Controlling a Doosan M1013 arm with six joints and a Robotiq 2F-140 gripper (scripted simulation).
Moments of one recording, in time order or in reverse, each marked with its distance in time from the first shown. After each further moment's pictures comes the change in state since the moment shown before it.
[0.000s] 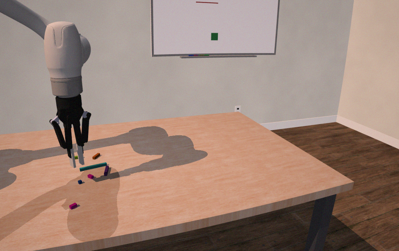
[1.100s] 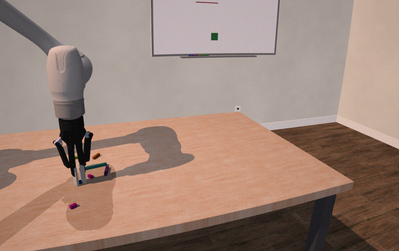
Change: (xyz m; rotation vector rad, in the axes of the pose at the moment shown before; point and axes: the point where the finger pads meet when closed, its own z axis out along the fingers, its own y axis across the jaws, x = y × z) arm 0.000 0.000 0.068 0.000 0.000 0.000
